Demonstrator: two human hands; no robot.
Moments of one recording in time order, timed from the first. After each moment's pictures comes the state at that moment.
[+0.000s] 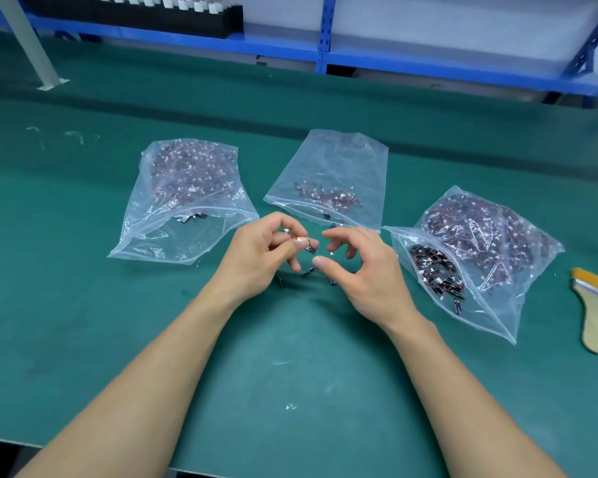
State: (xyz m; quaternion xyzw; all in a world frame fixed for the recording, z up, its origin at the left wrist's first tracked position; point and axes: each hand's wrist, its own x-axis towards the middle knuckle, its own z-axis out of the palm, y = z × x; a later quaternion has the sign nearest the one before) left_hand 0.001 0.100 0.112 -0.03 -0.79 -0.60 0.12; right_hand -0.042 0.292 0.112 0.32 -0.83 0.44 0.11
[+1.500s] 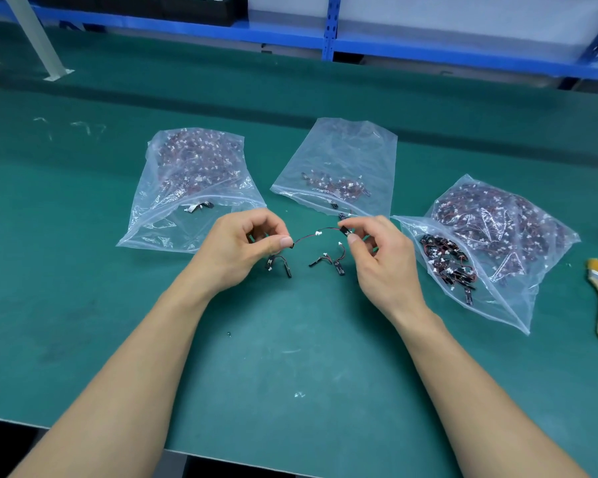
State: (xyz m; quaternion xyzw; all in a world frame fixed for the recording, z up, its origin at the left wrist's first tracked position) left_hand 0.017 0.065 0.115 -0.05 -0.83 -0.53 0.13; right_hand -0.042 0.289 0.106 0.23 -0.83 0.49 0.12
